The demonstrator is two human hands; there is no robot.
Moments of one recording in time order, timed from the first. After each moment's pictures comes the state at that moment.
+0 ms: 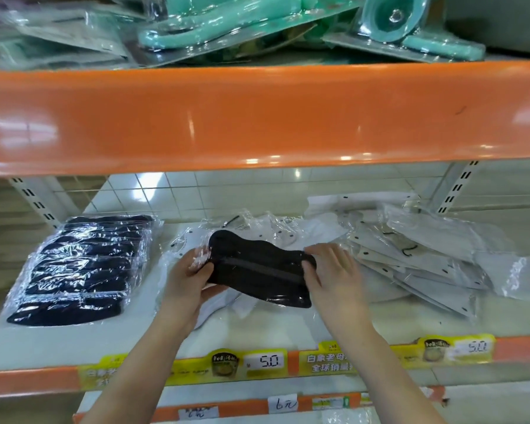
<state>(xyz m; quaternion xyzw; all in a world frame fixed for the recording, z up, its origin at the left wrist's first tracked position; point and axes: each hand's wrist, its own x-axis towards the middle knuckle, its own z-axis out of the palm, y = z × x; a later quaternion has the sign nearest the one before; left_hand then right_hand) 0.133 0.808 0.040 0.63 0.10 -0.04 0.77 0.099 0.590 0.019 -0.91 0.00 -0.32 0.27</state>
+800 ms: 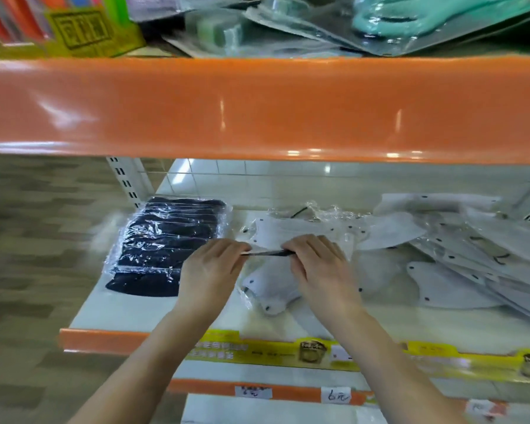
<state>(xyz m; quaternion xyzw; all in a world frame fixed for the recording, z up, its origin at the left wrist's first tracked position) 0.143 0.924 0.031 0.90 -0.22 0.34 0.17 0.128 0.730 0.029 -0.89 -0.17 -0.36 0.22</state>
